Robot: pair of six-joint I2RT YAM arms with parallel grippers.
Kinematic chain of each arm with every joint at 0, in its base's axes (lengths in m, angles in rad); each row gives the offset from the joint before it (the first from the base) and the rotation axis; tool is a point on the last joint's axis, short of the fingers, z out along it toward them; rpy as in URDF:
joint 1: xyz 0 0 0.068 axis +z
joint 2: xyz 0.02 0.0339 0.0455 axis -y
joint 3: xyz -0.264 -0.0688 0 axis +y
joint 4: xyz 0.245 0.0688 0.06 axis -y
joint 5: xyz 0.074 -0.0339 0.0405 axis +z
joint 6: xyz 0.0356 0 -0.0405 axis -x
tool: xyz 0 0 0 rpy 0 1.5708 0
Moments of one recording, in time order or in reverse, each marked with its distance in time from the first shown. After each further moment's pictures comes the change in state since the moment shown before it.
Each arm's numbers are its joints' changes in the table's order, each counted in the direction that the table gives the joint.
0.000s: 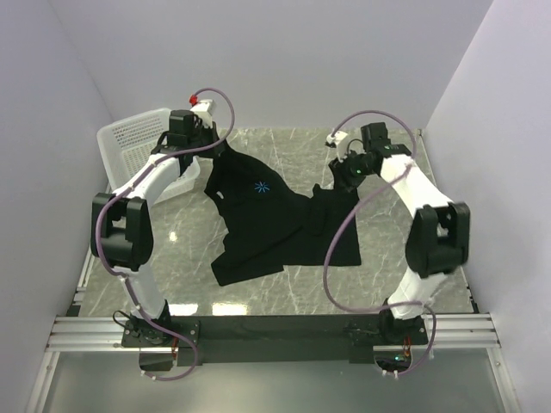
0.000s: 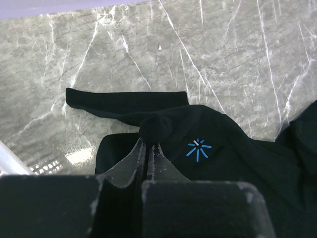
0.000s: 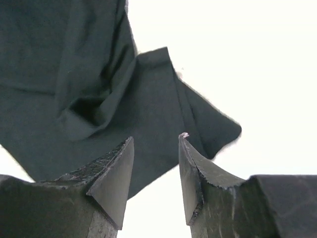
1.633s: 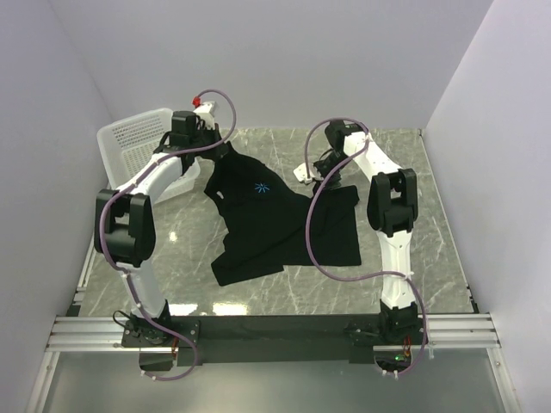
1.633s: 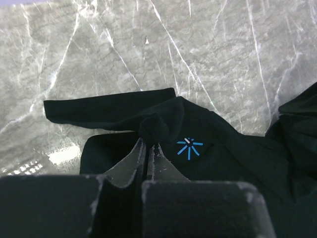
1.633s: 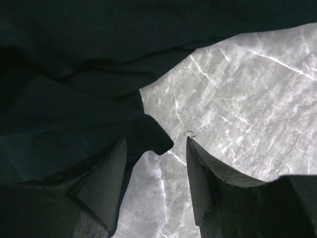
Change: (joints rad) left arm 0.000 -0.035 -0.013 0.005 -0.063 0.022; right arm 0.098 -0.605 -0.635 -0.557 0.059 1.308
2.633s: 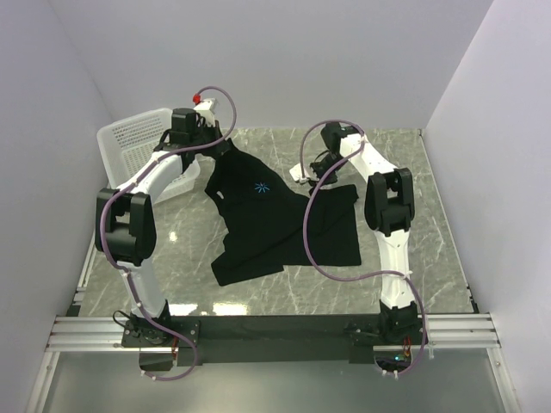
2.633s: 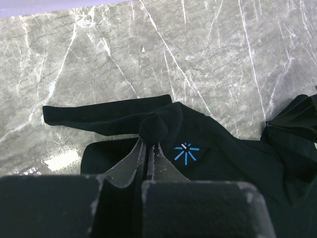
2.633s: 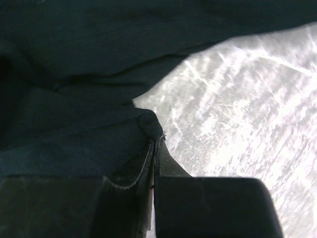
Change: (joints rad) left arm 0.000 -0.016 -0.031 0.003 -0.014 0.006; right arm 0.018 -0.027 -0.003 0.031 -0.013 -0.053
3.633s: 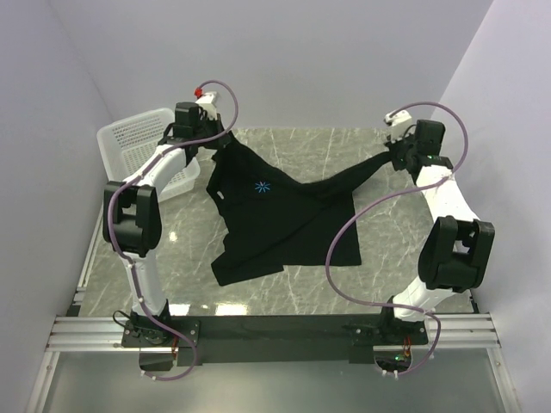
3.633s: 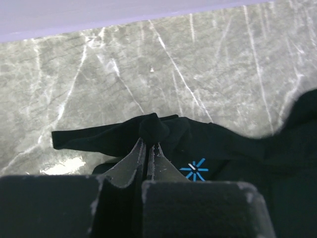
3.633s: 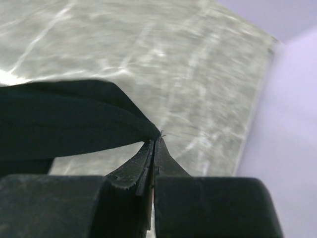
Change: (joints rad) left arm 0.000 -0.092 -0.116 0.005 0.018 0.002; right arm -0.400 0.711 0.740 0.917 -0.246 -1.308
